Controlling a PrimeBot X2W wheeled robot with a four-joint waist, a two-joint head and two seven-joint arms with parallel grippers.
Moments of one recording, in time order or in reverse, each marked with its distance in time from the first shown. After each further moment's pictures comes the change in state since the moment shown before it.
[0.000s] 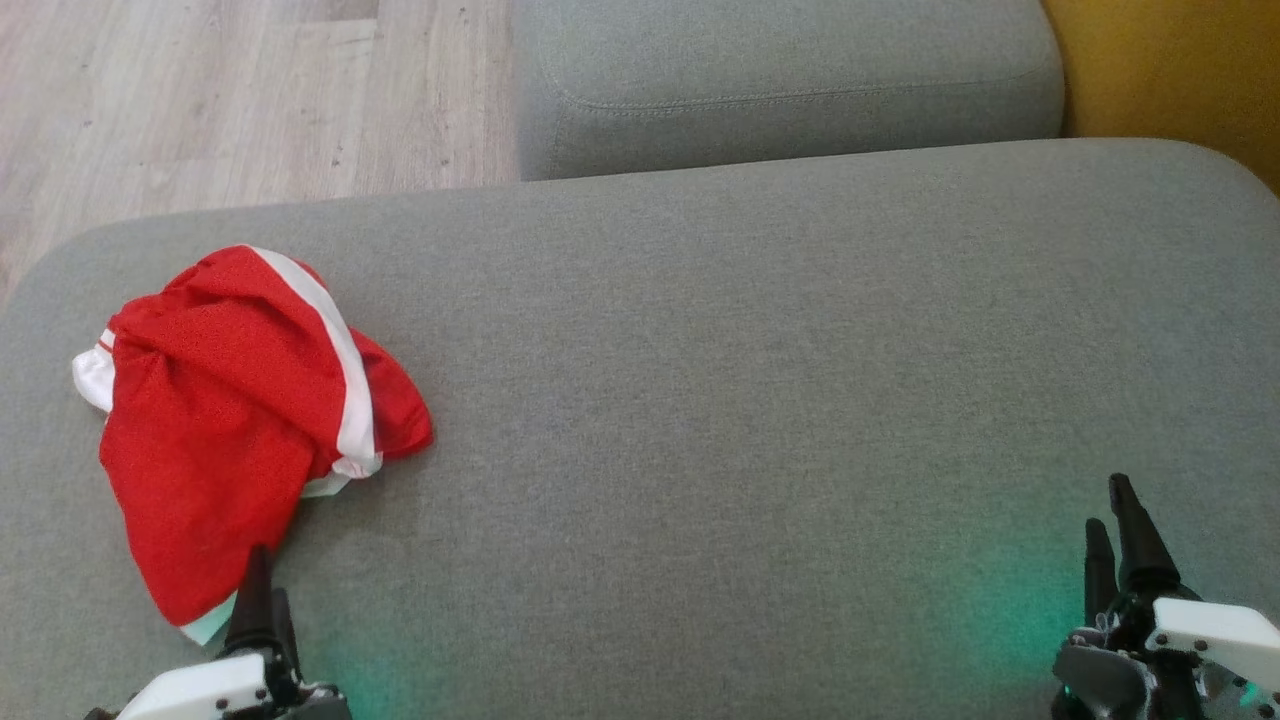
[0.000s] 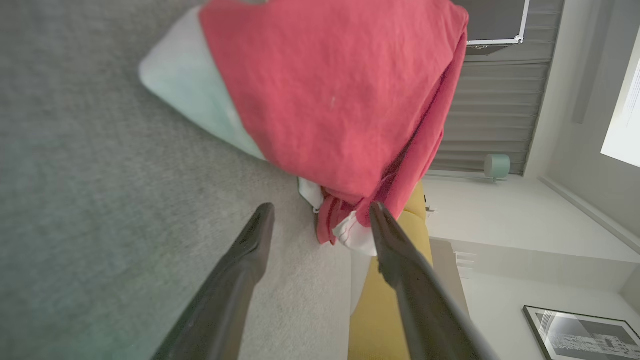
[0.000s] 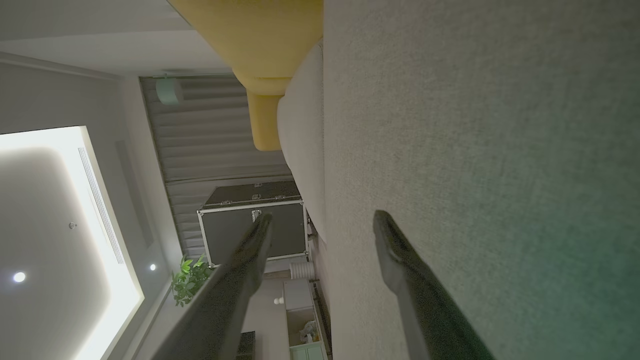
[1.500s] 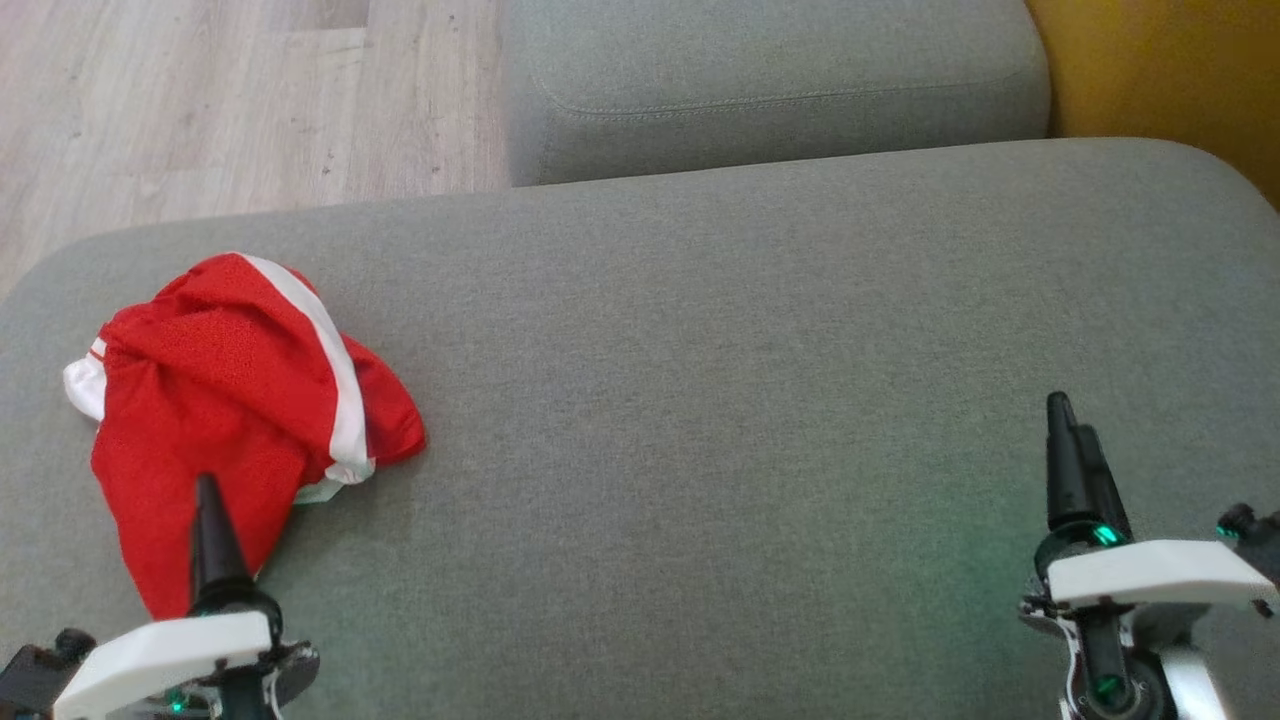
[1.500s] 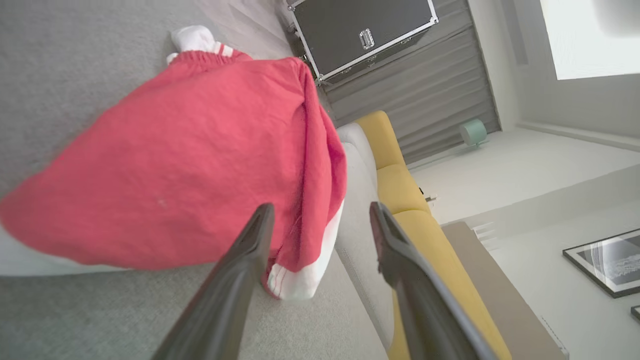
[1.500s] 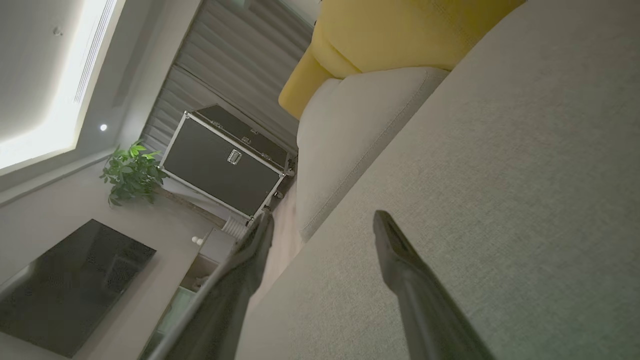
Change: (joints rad) left arm 0.001 -0.001 0.027 -0.166 0.390 0.012 -0.129; right arm -0.016 0.000 0.107 -0.162 -0.645 0.000 -0.128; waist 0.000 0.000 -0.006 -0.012
